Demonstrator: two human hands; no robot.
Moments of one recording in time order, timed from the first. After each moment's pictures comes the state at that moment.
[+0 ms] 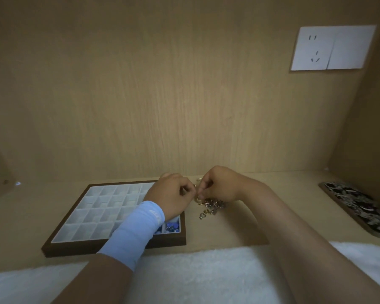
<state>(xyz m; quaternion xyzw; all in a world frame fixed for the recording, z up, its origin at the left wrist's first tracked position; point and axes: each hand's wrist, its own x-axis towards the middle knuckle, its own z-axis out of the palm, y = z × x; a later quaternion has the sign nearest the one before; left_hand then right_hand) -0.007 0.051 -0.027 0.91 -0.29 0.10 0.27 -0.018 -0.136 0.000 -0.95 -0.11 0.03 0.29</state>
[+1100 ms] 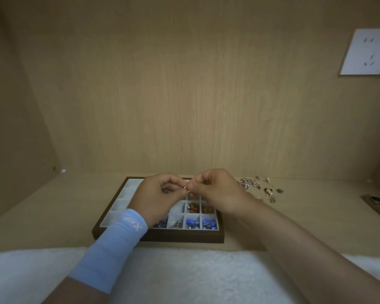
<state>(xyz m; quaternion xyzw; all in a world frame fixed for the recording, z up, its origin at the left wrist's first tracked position) -0.038 0.145 -0.014 0.83 -0.17 0.09 0.52 -0.038 -0.039 -0.004 -0.84 -0.14 -0.03 0.52</state>
